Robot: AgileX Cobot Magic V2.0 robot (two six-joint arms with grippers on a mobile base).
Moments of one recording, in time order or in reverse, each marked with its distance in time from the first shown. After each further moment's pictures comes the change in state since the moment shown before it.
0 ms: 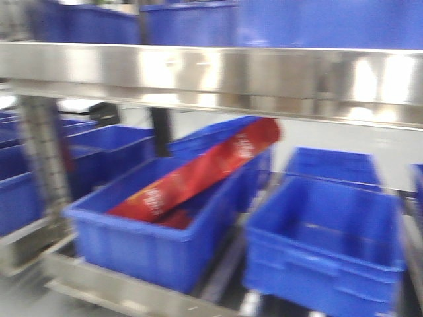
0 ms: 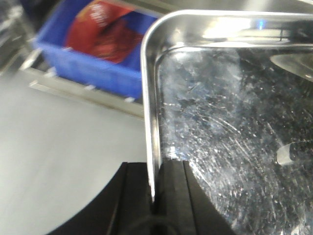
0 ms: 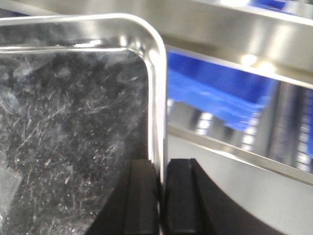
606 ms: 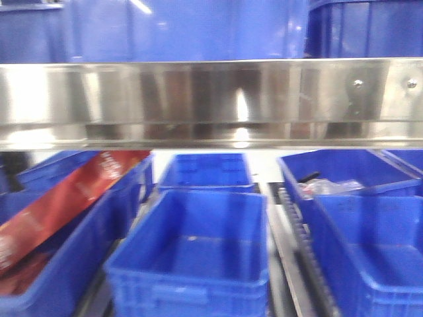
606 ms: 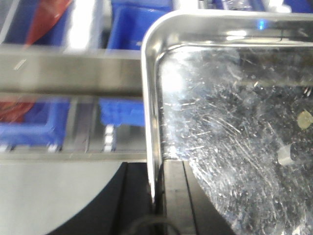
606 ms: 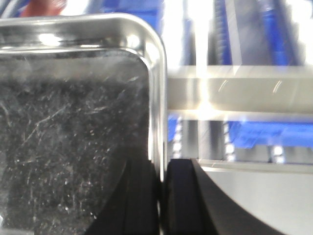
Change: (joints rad) left arm 0.004 0.001 0.000 -0.006 0.004 0.000; right arm 0.000 0.002 0.000 0.002 0.000 0.000
